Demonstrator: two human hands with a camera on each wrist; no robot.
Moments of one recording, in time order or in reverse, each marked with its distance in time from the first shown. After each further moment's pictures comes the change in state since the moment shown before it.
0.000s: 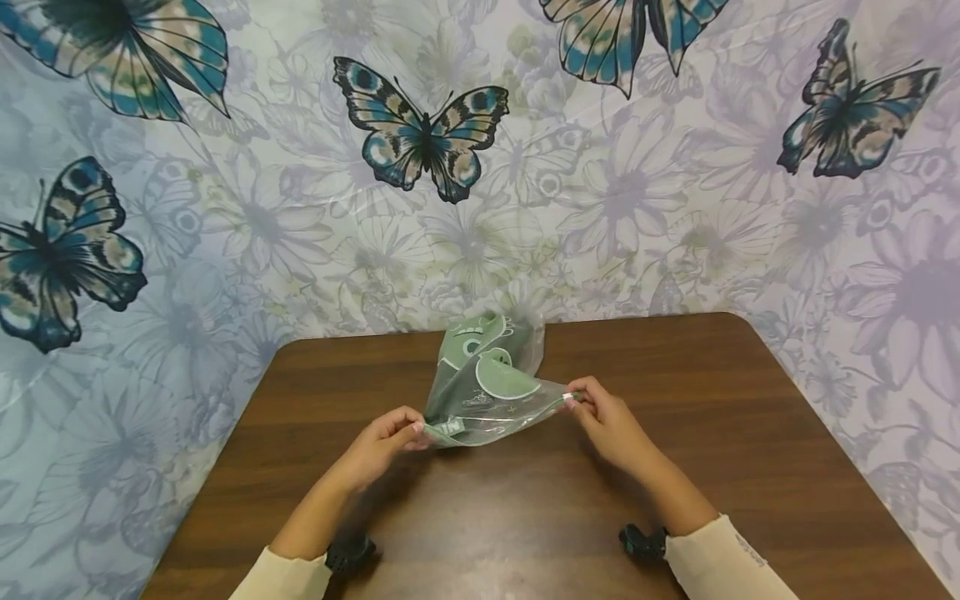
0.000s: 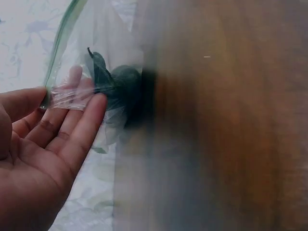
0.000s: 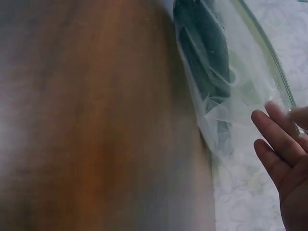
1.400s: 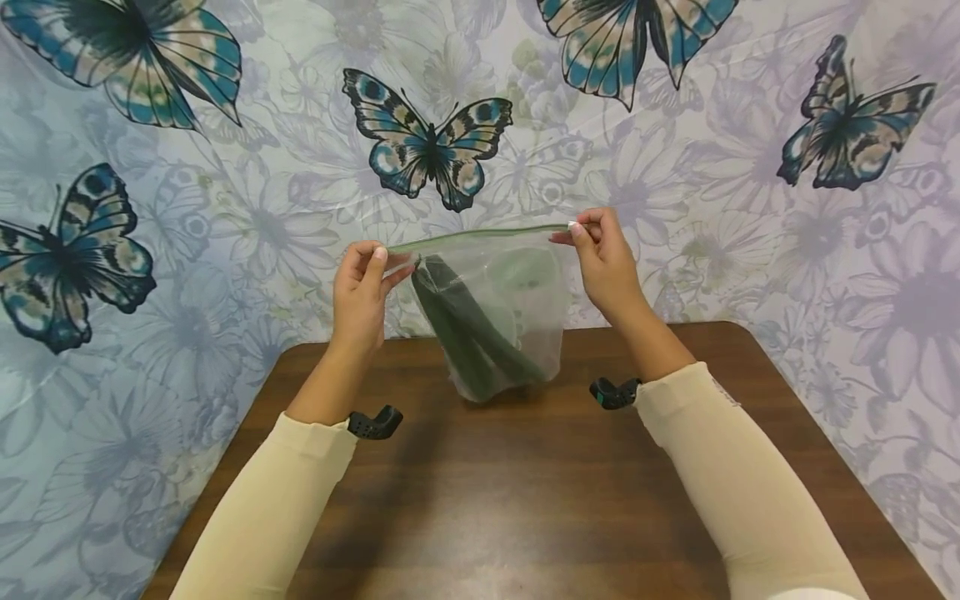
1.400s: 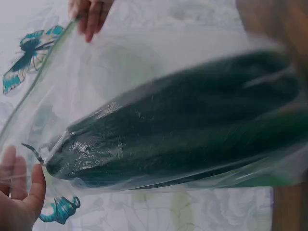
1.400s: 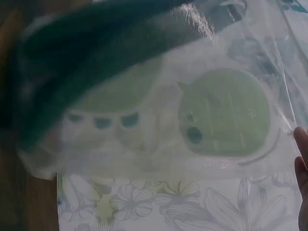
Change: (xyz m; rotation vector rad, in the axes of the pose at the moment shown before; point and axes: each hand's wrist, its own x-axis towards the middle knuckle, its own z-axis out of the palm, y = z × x) left_hand 0.100 0.174 -0.042 -0.363 0.573 0.509; right_hand 0.145 -0.117 -0.098 0.333 0.327 -0.241
